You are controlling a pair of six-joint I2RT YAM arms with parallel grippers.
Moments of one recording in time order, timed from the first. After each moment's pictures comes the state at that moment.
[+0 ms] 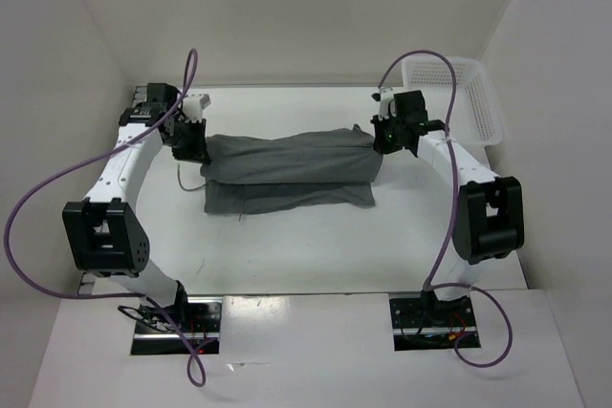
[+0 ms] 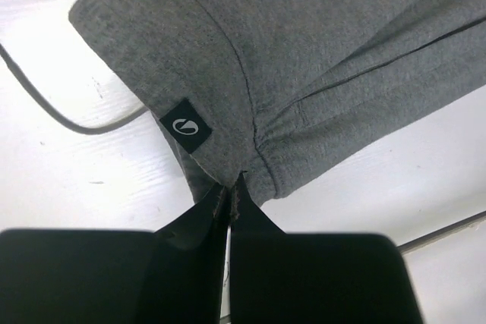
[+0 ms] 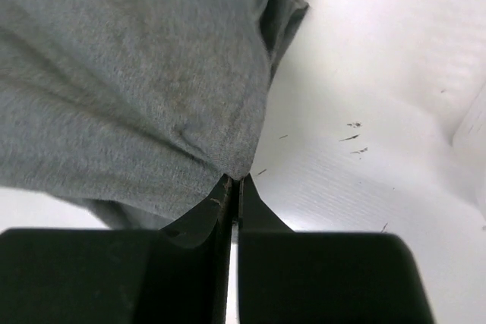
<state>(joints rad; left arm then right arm) 0.03 1.61 1.45 -0.94 0.32 0.07 0.17 1.68 1.26 -0.40 -0.17 -0.09</state>
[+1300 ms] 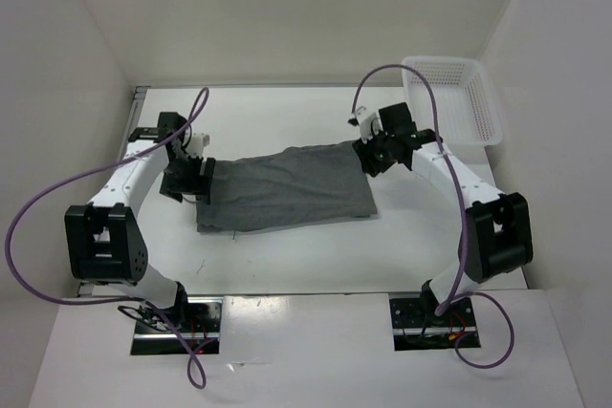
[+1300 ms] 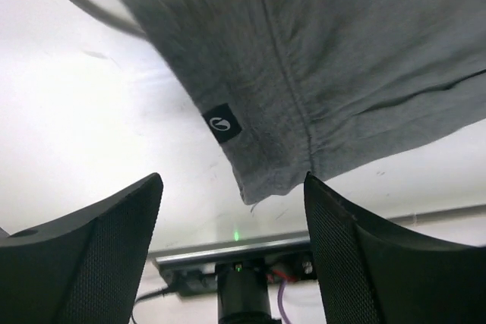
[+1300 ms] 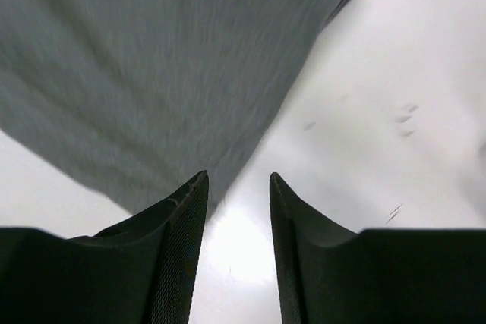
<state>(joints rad) 0.00 1.56 1.20 -1.06 0.09 0.07 0.29 1.55 1.13 -0.57 -0.20 -0.39</state>
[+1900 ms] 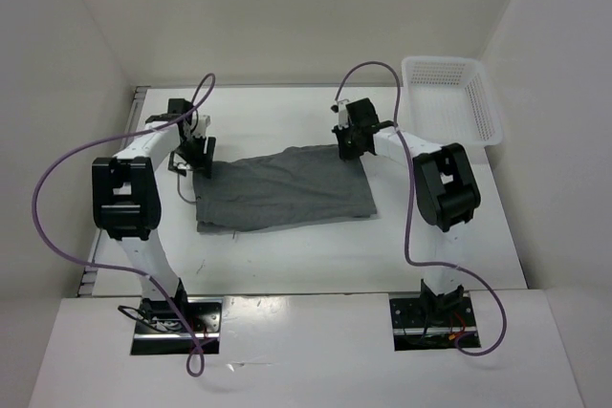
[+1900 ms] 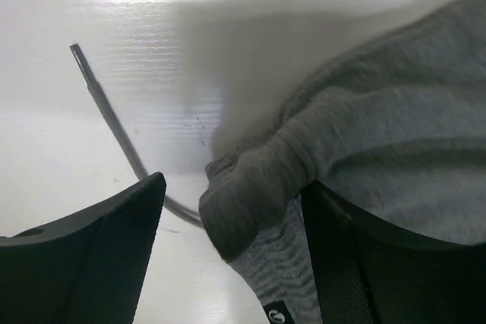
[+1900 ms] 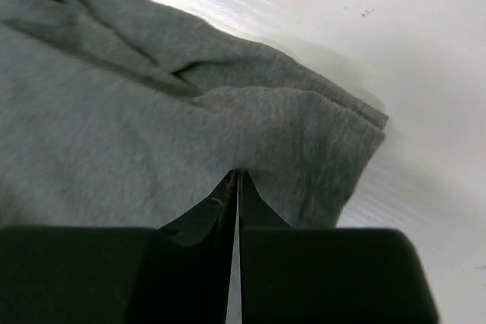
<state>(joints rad) 0.05 1.87 1.40 -0.75 0.03 0.07 0.36 1.98 1.39 -0.30 -0.13 -0.03</state>
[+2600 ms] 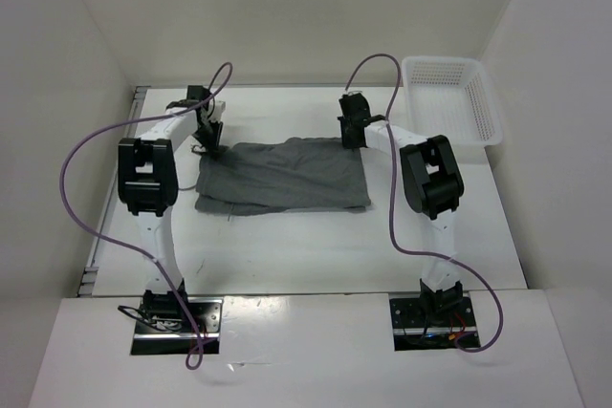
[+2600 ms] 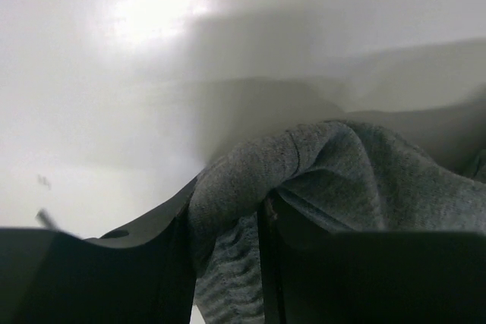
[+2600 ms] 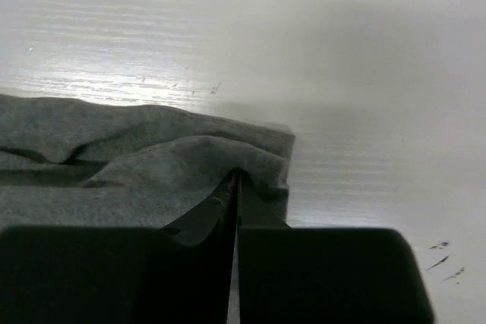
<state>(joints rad) -0.01 2.16 1.66 -0.71 0.00 0.07 0.36 2.17 1.57 -0.28 0.22 0.18</state>
